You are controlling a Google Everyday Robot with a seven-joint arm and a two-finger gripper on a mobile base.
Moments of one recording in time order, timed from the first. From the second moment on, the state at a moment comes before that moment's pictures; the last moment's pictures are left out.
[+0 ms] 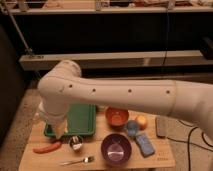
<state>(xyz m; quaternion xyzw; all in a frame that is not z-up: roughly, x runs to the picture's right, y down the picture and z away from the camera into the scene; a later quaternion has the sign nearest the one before) -0.245 0.143 0.553 -0.21 -0.37 -0.44 0.80</state>
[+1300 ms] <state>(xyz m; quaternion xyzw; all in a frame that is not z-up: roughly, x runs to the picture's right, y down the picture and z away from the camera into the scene) -0.396 0.266 0.681 -0.32 -0.30 -0.44 0.78</state>
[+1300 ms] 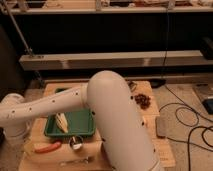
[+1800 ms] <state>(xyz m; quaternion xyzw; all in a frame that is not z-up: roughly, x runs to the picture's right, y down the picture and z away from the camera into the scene) -0.338 0.272 0.693 -0.35 -0.23 -0.38 0.82</state>
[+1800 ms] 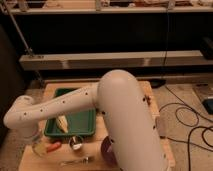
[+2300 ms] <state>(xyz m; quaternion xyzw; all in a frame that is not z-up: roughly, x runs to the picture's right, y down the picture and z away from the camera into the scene) -0.332 0.290 0.711 -0.34 -0.21 -0.39 0.83</state>
